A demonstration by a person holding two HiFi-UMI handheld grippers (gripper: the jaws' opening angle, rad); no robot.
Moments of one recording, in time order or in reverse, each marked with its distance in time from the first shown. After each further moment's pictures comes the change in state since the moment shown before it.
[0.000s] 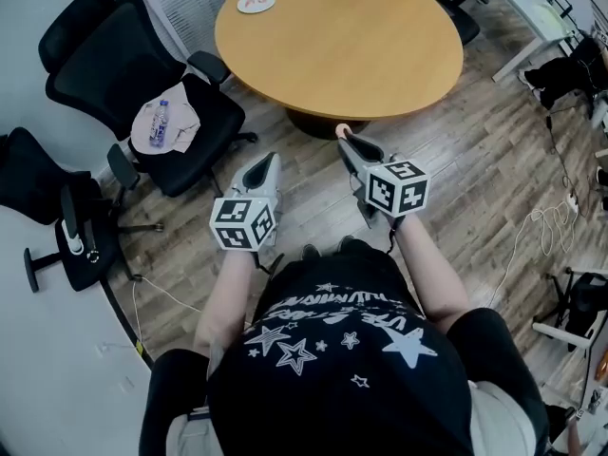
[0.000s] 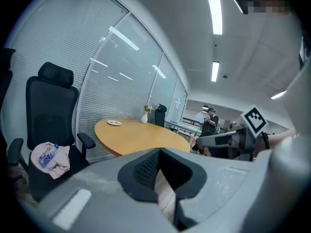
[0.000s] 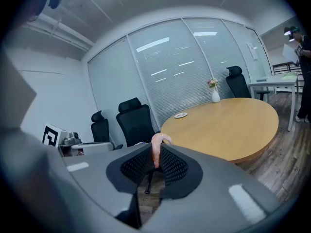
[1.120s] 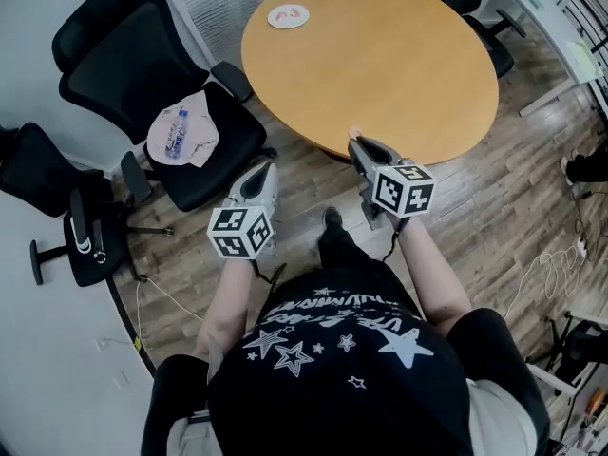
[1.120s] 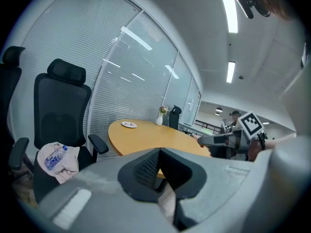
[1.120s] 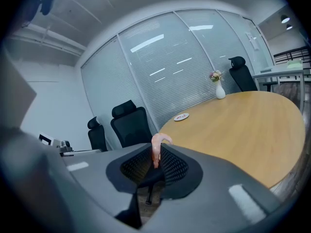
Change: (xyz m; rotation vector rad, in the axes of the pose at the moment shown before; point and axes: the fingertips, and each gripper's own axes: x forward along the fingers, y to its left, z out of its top) left arm 0.059 0.097 0.031 -0.073 -0.008 0.132; right arm 0.120 -0.058 0.052 0.064 0.001 0.043
